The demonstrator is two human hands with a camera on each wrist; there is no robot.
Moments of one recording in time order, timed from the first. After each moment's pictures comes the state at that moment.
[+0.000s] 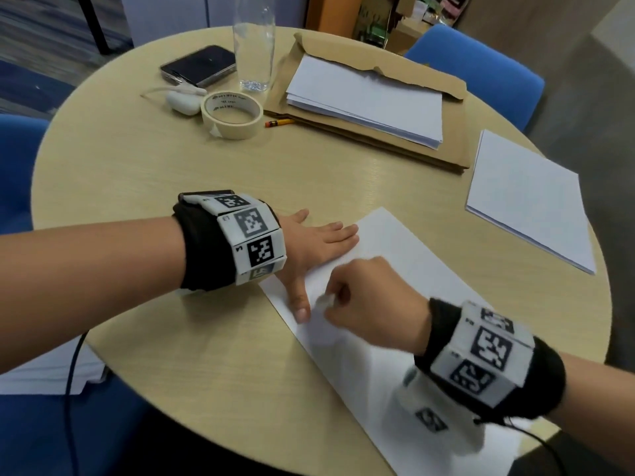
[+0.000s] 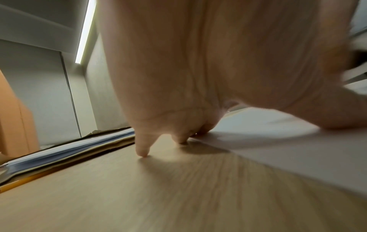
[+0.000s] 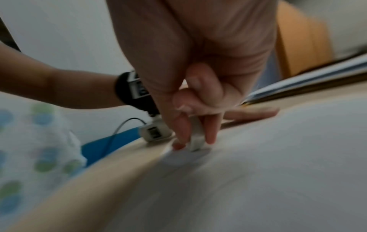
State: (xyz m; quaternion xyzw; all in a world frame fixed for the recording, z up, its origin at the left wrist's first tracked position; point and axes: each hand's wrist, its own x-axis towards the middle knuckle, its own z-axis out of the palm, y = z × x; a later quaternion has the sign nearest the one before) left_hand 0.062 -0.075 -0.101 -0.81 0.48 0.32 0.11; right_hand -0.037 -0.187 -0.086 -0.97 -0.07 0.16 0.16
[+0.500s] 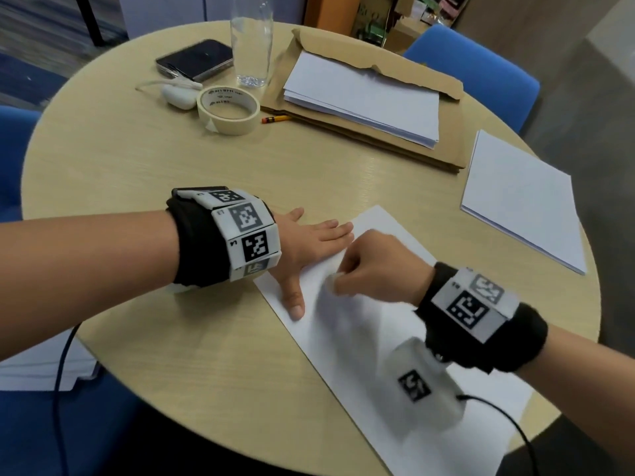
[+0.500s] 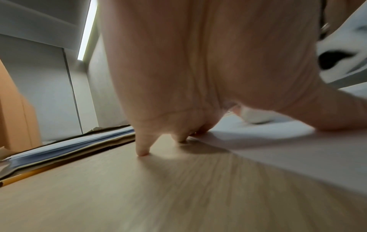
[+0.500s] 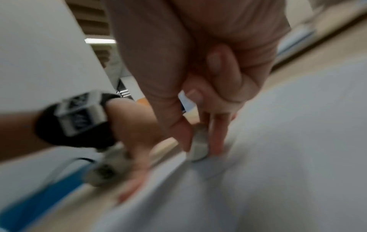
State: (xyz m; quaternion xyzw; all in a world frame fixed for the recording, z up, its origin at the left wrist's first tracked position) left_hand 0.060 -0.073 -0.101 -0.81 0.47 0.32 0.09; right_hand -0.009 -0.205 -0.080 -0.95 0.01 0.22 0.20
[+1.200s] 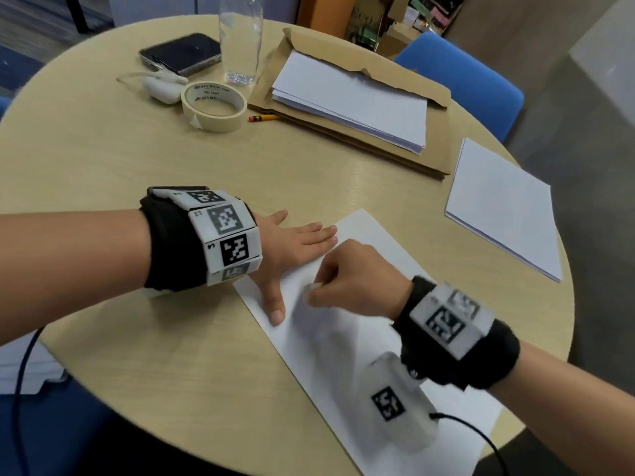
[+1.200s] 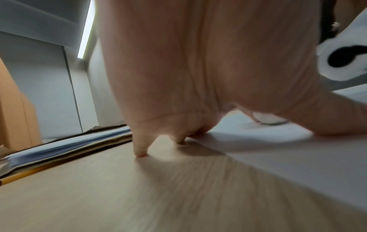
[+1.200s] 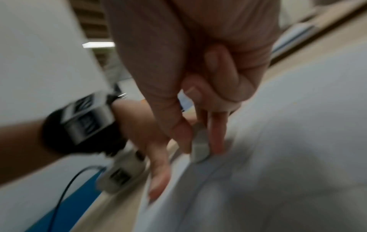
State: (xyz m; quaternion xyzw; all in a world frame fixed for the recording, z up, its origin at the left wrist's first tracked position) left_hand 0.059 -0.074 -0.101 -0.81 0.47 0.33 0.11; right_hand -0.014 -0.201 -0.081 -0.95 0.00 0.24 0.21
